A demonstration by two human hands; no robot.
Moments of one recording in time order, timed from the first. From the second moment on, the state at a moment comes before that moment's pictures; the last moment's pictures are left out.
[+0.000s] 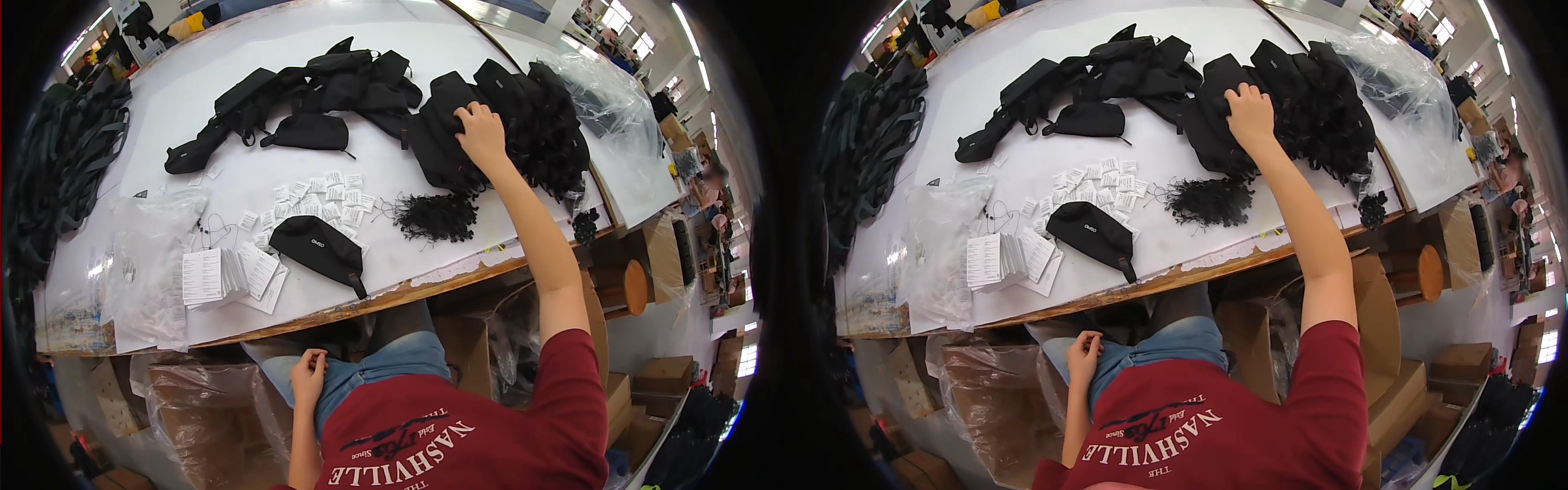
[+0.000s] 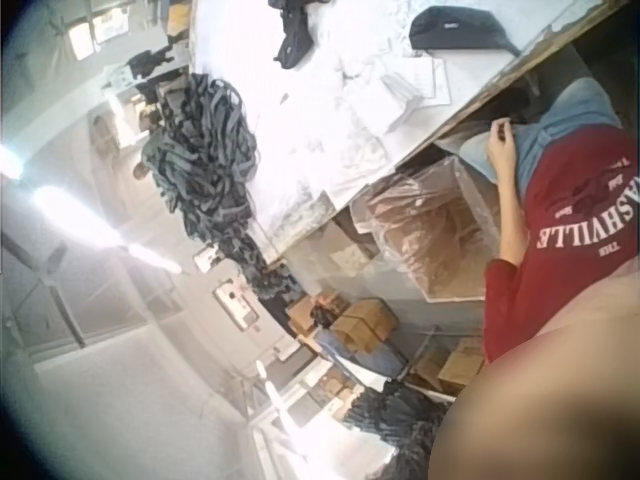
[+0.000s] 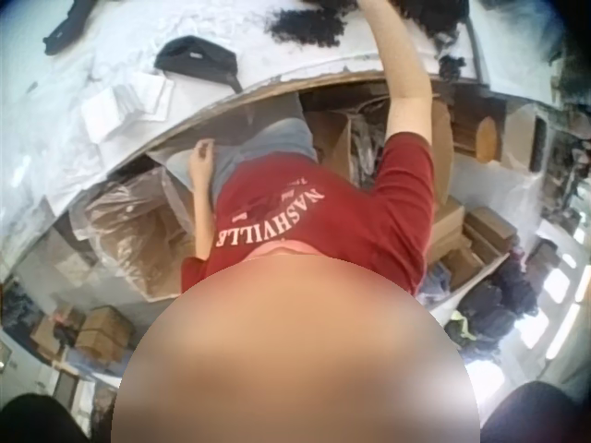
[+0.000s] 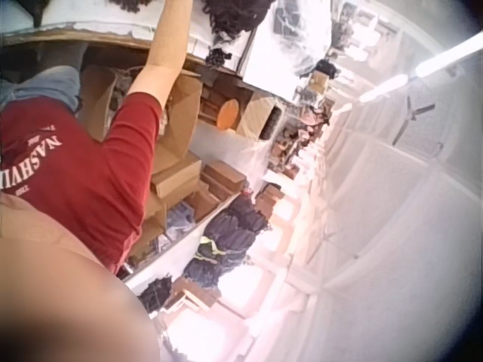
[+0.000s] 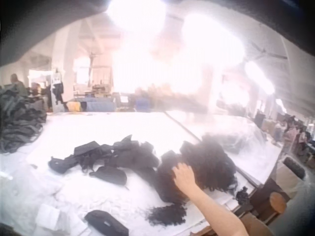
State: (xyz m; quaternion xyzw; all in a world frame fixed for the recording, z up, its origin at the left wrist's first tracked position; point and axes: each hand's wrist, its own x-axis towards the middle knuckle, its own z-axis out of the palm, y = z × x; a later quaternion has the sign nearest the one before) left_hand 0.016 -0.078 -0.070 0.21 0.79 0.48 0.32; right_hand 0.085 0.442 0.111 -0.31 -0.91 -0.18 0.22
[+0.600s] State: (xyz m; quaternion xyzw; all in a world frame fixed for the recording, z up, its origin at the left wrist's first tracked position) left_hand 0.015 -0.079 -0.066 0.22 0.79 0.47 0.31; right_hand 0.136 0.484 0.145 -0.43 -0.79 -0.20 0.39
